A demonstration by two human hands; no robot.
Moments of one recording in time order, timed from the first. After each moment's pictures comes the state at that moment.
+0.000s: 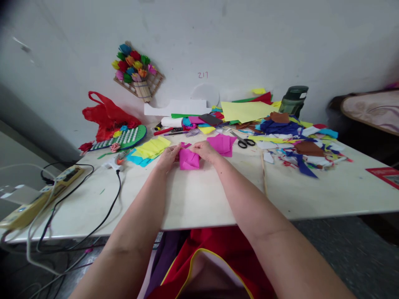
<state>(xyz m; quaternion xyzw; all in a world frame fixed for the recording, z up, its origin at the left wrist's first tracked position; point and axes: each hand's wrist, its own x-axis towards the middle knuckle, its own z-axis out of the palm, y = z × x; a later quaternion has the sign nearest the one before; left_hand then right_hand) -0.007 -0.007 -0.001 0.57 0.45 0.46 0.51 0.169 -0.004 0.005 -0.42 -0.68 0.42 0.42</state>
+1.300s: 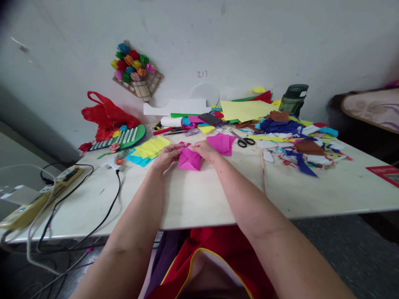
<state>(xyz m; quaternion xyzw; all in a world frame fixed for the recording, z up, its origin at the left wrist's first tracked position) -0.021 -0.008 0.001 0.58 0.36 0.45 0.58 0.167 -0.005 0.004 -0.41 -0.63 0.48 0.45</state>
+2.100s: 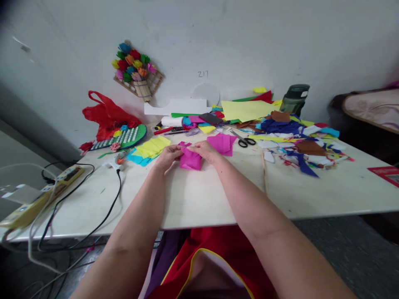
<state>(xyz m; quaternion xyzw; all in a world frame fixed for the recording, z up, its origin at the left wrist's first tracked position) -0.015 -0.010 0.003 0.59 0.38 0.46 0.54 0.166 -0.002 0.000 -0.40 -0.63 0.49 0.45</state>
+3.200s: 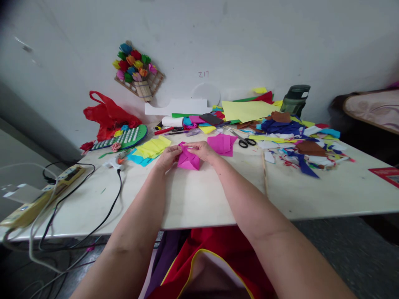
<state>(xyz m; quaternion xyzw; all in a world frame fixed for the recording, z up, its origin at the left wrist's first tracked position) -0.014 -0.009 0.002 0.56 0.40 0.44 0.57 0.158 0.002 0.001 -0.31 -0.70 0.42 0.49</state>
